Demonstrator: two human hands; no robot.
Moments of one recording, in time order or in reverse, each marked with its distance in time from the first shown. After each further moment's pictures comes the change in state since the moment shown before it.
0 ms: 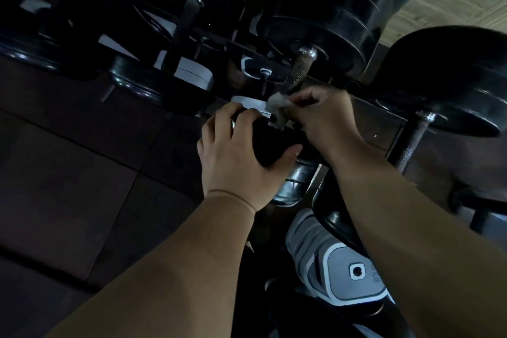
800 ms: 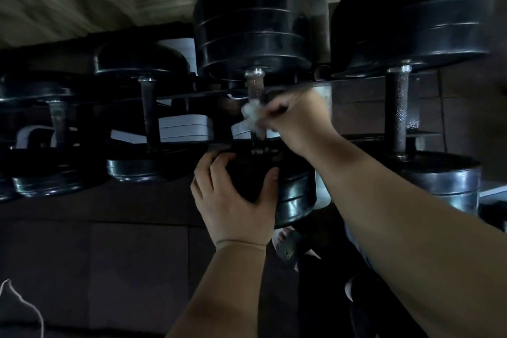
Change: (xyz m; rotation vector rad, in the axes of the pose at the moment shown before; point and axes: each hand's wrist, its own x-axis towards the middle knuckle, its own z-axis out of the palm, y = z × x) left_hand 0.000 -0.002 0.002 0.058 0.020 0.105; right_hand 0.006 0.007 -0.007 0.154 0.080 0.027
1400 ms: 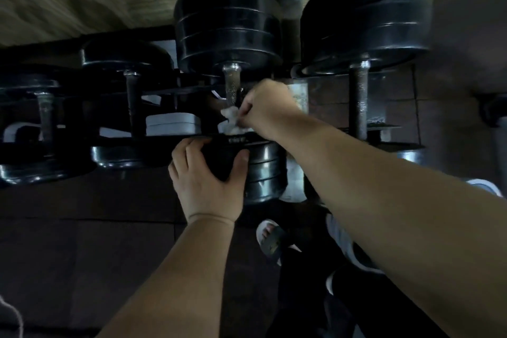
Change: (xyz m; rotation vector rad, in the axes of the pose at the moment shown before) left_hand -0.005 0.006 -0.008 -0.009 -0.038 -0.045; right_hand -0.005 -0.013 -0.013 -0.378 -0.135 -0.100
